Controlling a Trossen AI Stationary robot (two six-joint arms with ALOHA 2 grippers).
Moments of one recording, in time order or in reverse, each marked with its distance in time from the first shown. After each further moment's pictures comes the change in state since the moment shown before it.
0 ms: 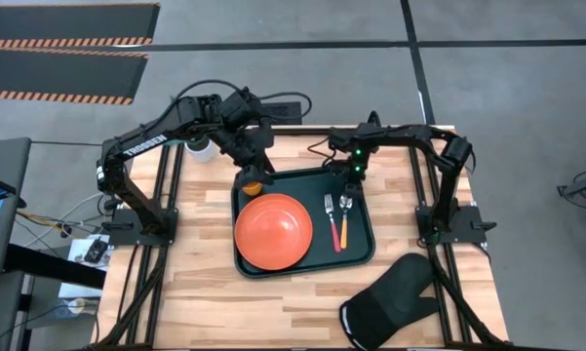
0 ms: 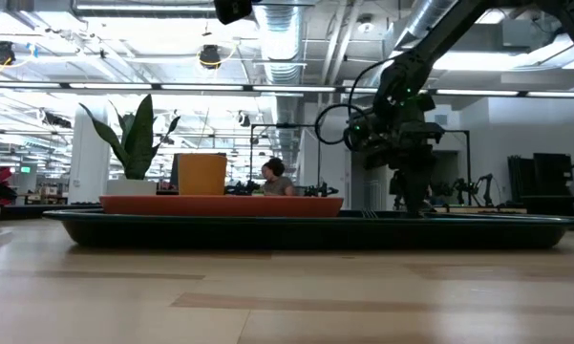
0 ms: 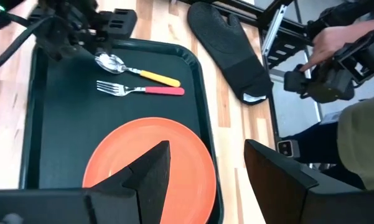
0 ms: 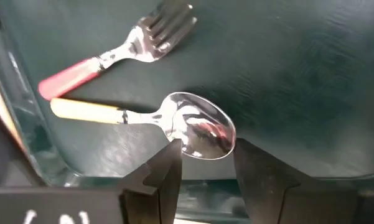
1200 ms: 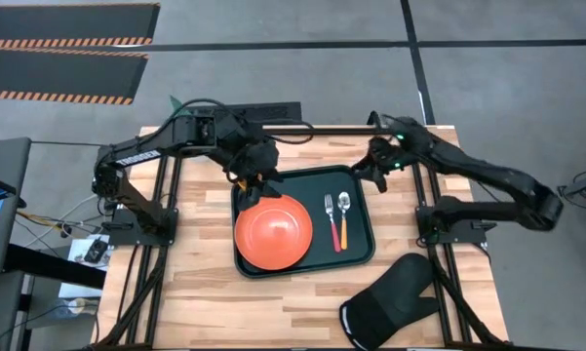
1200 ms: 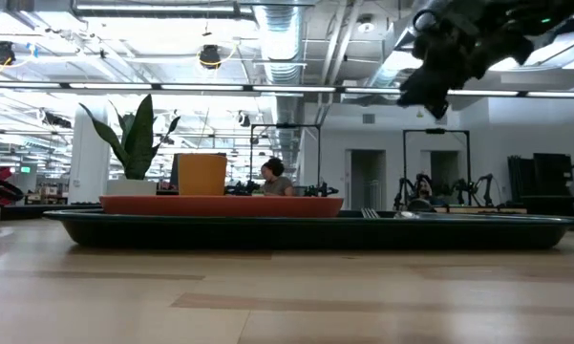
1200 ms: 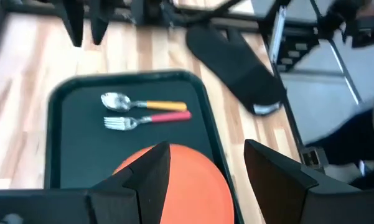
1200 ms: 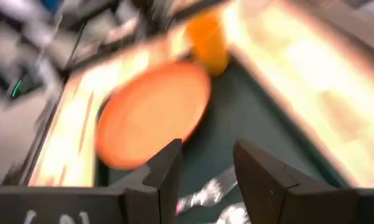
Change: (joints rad) left arm -0.191 -0.026 -0.003 0.120 -0.214 0.006; right arm -0.065 -0.893 -0.479 0.690 -0.190 0.464
